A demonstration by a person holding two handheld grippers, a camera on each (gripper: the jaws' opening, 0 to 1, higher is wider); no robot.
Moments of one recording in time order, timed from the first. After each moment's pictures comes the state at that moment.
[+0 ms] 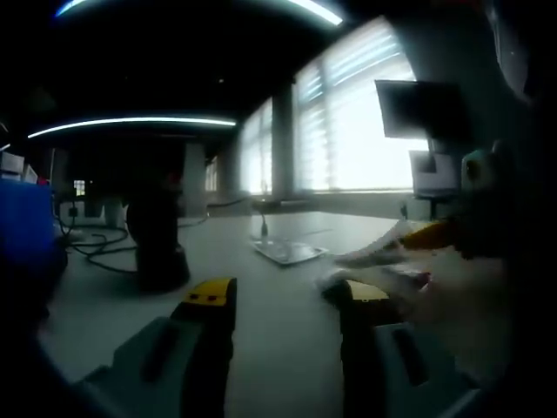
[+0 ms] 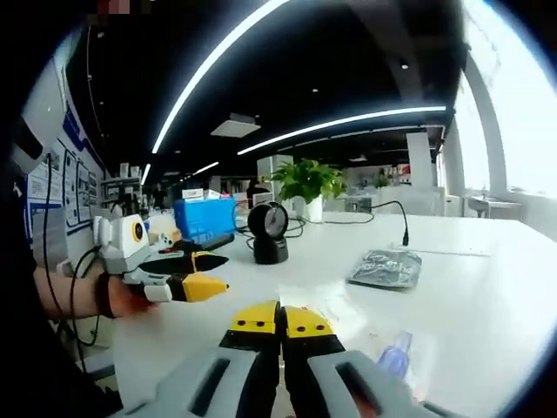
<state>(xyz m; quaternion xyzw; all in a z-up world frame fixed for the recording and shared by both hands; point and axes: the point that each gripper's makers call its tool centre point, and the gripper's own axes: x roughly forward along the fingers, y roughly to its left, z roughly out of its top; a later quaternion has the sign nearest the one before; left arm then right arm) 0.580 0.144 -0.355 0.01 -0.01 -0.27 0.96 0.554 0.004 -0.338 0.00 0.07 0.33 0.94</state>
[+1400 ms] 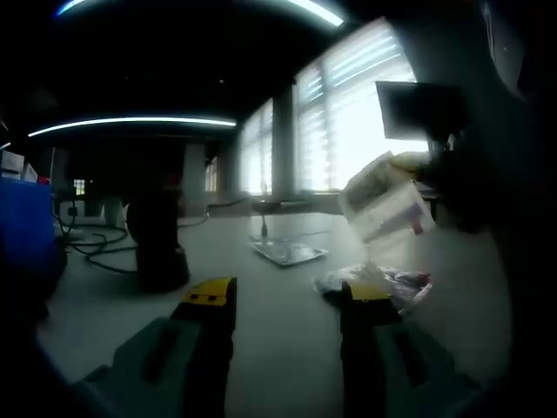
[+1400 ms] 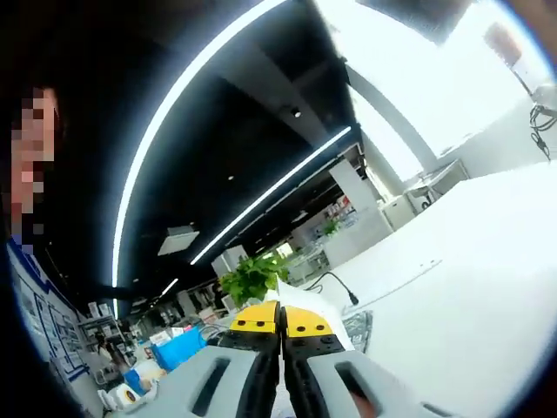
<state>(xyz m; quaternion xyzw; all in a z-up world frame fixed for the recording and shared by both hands) 0.581 0.146 -0.355 0.00 -0.01 -0.27 0.96 0.629 -0.120 -0.242 0.30 -0.03 0.19 0.93</state>
